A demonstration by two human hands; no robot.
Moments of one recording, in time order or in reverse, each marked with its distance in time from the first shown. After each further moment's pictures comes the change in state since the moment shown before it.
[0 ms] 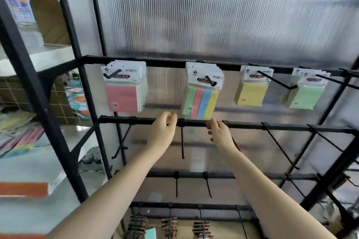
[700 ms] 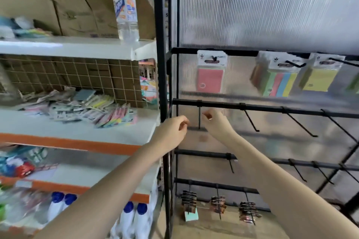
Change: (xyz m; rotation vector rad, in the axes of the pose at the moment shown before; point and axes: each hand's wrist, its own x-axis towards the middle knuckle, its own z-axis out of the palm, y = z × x) left_hand -0.100 -0.070 -0.223 0.451 -0.195 0.118; right_hand -0.155 -0.095 0.181 -0.388 -0.240 -0.280
